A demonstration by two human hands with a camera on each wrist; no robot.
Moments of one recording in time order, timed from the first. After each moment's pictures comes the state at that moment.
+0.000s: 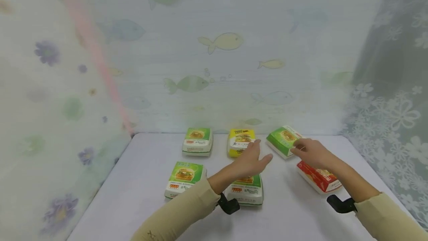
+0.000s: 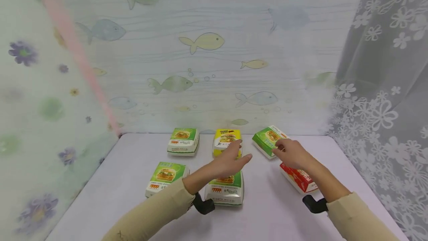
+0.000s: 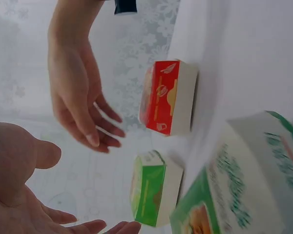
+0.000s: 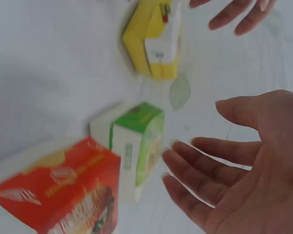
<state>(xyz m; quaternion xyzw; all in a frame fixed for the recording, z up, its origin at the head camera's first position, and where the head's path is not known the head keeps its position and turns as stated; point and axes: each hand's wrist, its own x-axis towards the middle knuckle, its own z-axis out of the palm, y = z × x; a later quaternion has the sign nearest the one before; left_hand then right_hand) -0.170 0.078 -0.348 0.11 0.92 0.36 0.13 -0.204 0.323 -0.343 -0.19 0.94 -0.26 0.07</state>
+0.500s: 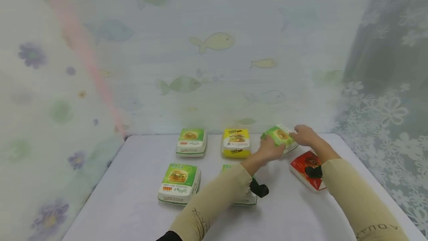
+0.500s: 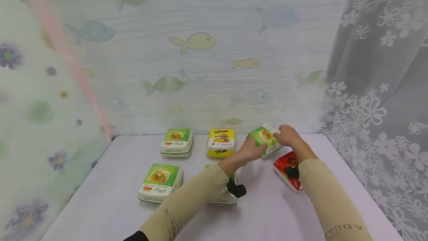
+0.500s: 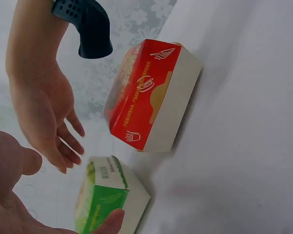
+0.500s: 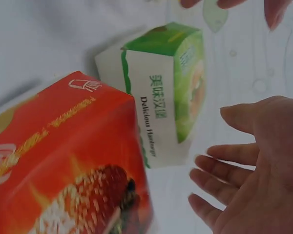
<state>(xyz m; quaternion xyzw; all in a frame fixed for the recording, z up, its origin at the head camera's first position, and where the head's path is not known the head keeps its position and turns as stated) -0.236 0.177 -0.384 -0.02 0.88 0.46 0.13 -0.284 0.346 -0.360 -0.10 0.97 -0.22 0.09</state>
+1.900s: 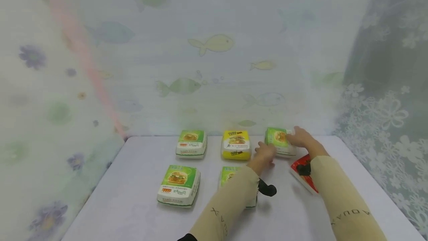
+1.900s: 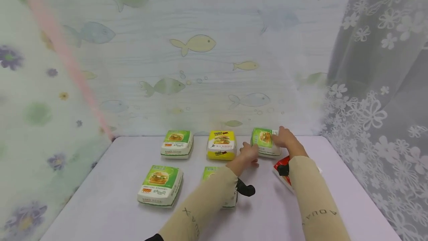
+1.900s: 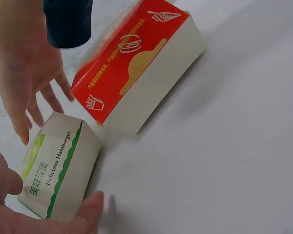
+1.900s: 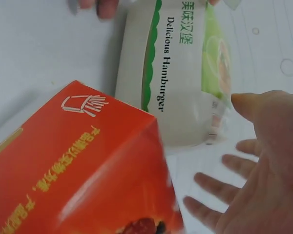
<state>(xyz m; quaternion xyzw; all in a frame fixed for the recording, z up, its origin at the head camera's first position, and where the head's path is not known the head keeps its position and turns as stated) -0.271 0.190 -0.428 -0.19 0.80 0.56 0.14 -0.302 0.344 -0.377 -0.04 0.95 -0.28 0.14</state>
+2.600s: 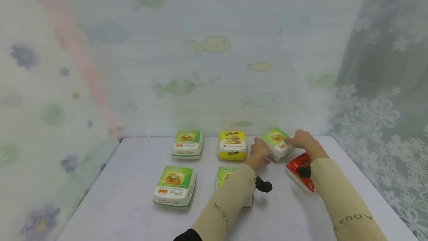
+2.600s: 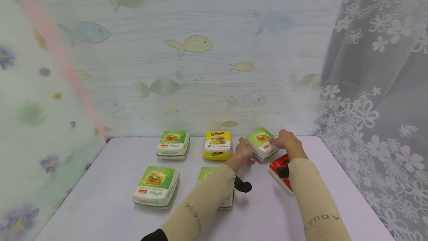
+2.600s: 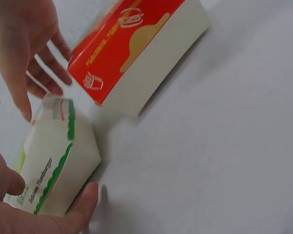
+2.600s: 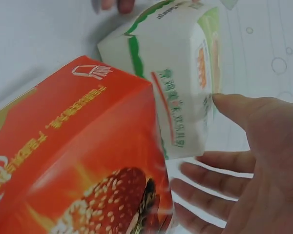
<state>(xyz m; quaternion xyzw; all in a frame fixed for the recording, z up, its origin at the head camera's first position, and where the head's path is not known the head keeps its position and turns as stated) -0.279 0.188 -0.434 -0.17 0.78 0.60 0.09 -0.289 0.347 -0.370 0.02 0.97 -0.21 0.16</state>
